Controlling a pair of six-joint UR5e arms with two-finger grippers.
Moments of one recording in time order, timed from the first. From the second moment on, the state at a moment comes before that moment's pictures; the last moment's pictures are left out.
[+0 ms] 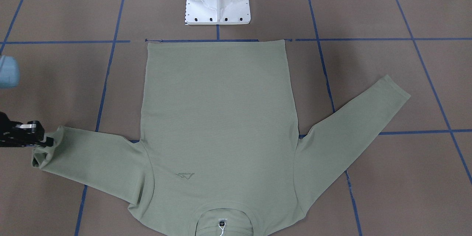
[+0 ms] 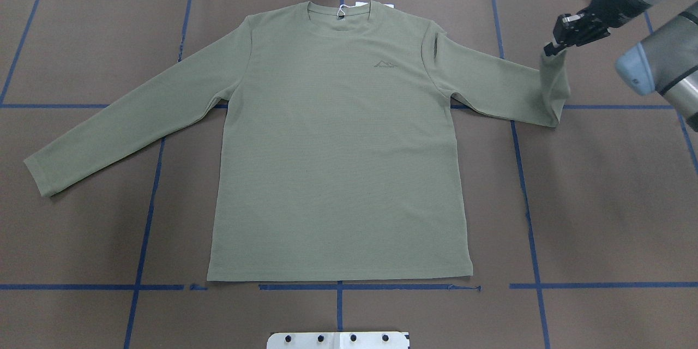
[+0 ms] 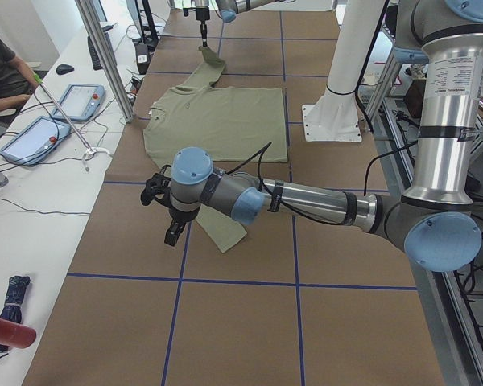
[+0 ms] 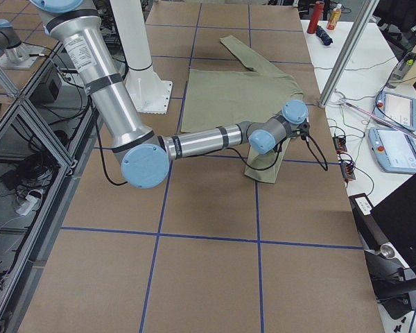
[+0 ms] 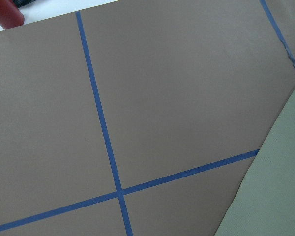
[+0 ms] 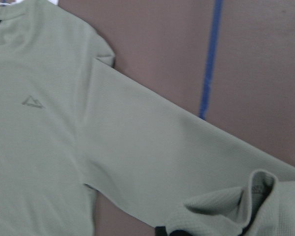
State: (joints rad) left arm -1.53 -1.61 -1.68 -1.88 -2.37 -0.07; right arm 1.16 -1.07 1.33 -1.11 2.57 0.68
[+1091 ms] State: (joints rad) left arm -1.53 -1.60 -1.66 -1.87 -2.37 -0.06; right arm 0.73 -0.38 1.03 -1.07 2.02 1.00
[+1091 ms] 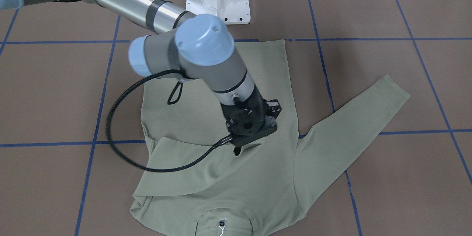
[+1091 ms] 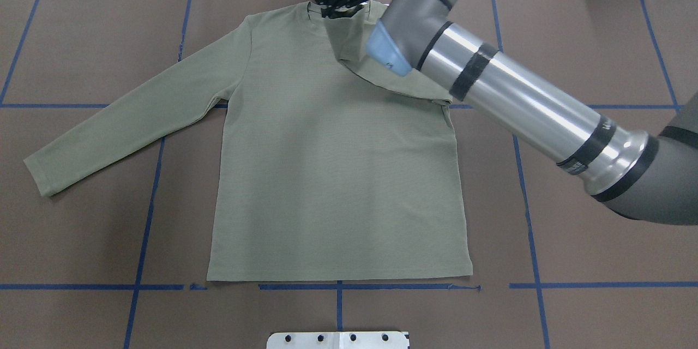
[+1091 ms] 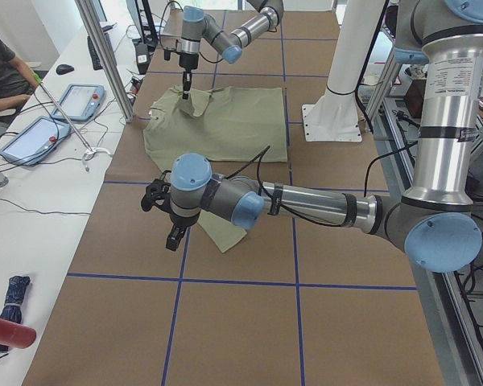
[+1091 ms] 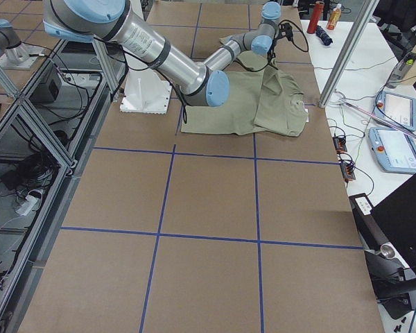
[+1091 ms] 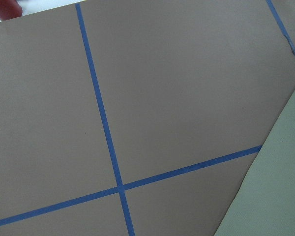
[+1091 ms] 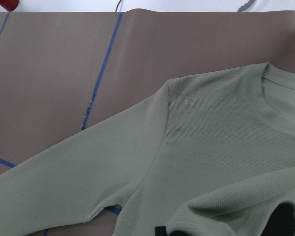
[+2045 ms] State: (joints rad) left arm -1.53 -1.61 -1.65 -1.88 -2.37 -0.06; right arm 0.52 -0.33 0.97 -1.03 1.69 1.00
